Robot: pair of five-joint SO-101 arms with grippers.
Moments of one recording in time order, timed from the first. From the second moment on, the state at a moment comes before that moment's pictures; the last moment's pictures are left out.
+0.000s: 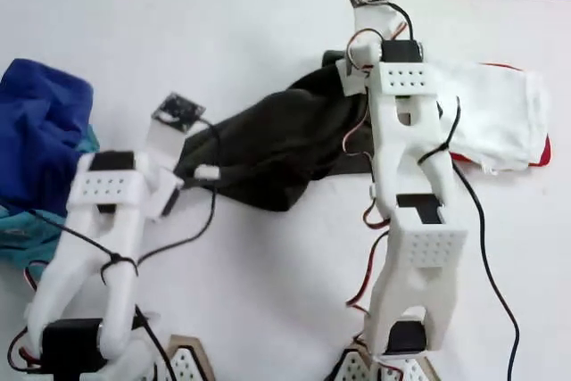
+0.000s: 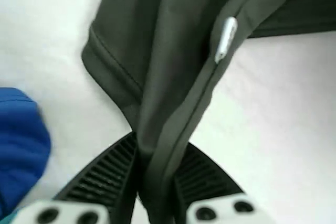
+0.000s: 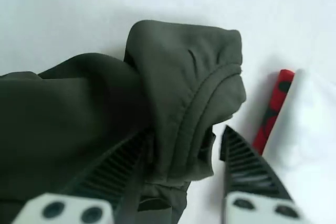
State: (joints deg) left arm -10.1 -20.4 47.7 59.7 -26.2; right arm -6.1 32.6 -31.6 68.0 16.1
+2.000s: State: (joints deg) left arm -10.3 -20.5 57.9 42.3 -20.1; right arm -12.0 27.2 -12.6 86.2 -1.5
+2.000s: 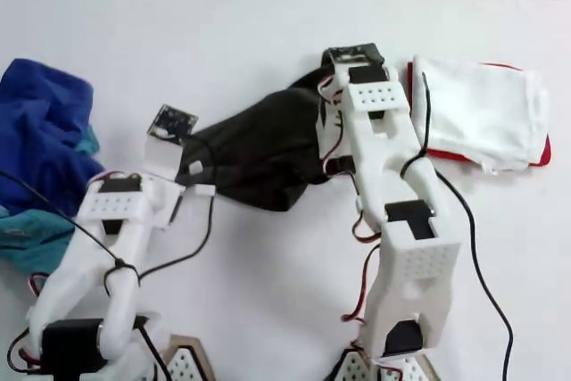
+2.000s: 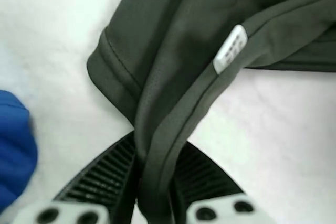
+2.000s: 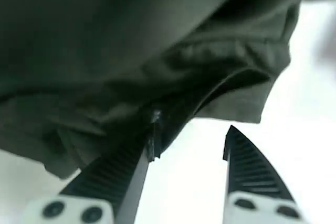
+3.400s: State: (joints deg) left arm -10.4 -20.5 57.9 42.3 -20.1; right arm -7.8 33.5 -12.9 91.3 6.3
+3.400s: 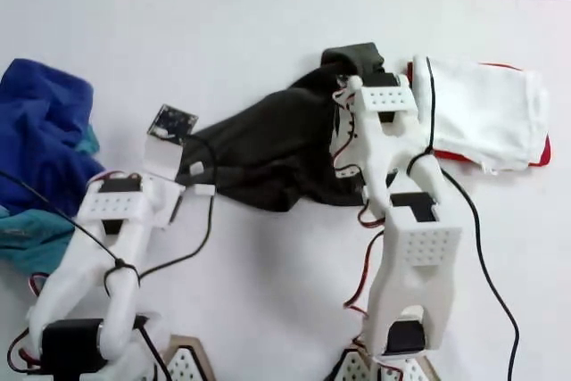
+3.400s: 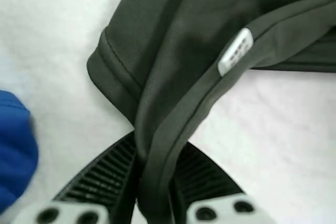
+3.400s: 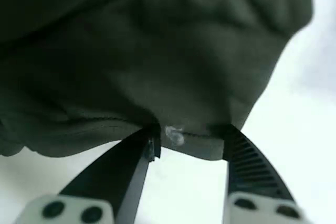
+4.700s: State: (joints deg) left arm -10.4 -20.5 57.9 42.3 -20.1; right arm -5.4 33.4 -5.0 85.0 12.0
